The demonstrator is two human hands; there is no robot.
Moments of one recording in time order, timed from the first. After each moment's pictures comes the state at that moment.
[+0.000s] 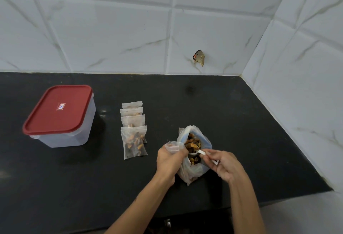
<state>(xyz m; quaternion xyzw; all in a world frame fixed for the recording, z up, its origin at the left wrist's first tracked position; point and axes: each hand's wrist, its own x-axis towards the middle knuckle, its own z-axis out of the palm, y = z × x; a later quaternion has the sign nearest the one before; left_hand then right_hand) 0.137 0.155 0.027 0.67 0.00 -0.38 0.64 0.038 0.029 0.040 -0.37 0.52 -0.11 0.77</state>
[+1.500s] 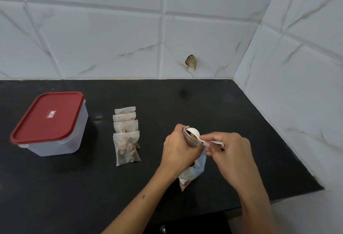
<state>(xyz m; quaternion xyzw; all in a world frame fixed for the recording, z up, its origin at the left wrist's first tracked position) 0.133 0.131 0.078 0.78 -0.31 -0.20 0.50 0.020 0.071 0.138 -0.87 0.34 -0.18 0.32</state>
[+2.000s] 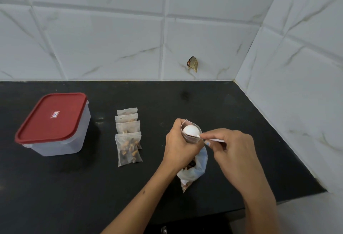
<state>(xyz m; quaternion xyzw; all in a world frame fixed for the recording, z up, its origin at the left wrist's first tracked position) 0.136 0.129 0.078 0.70 -0.32 -0.17 0.61 0.021 0.074 0.146 -0.90 0.29 -0.21 0.26</state>
